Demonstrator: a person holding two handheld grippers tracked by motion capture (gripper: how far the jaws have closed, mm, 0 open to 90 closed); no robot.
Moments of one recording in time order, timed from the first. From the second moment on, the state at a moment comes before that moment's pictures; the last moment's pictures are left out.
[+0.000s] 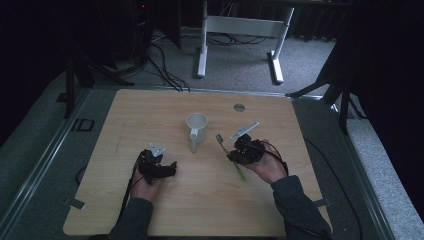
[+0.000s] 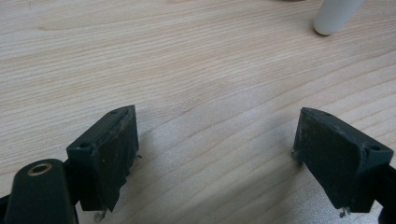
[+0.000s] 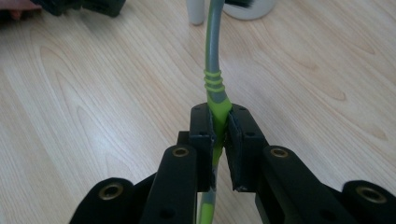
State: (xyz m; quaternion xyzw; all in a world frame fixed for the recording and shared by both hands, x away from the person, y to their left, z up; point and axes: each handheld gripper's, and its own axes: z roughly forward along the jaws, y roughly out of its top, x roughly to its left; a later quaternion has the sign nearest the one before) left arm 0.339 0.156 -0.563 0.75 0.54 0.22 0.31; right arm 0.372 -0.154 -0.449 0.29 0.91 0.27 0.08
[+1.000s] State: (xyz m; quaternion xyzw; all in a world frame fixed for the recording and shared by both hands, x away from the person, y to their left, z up) left arm 0.339 0.156 -0.563 0.75 0.54 0.22 0.31; right arm 0.372 -0.139 -0.437 0.28 0.90 0.31 0.09
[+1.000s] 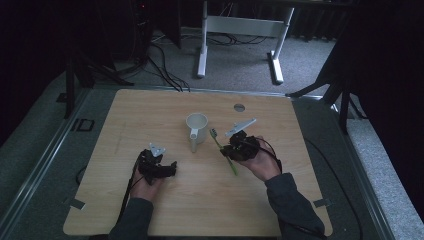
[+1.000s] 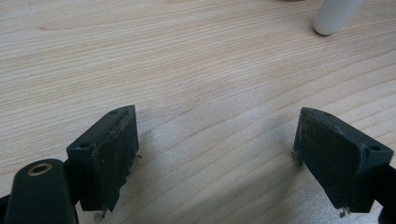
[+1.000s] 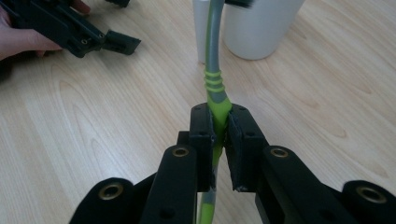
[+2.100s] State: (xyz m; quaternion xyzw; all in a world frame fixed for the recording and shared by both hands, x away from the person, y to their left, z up) left arm 0.339 0.156 -0.563 0.75 0.54 0.22 0.32; right arm 0.375 -0.131 -0.426 0.29 0.88 0.37 0.11
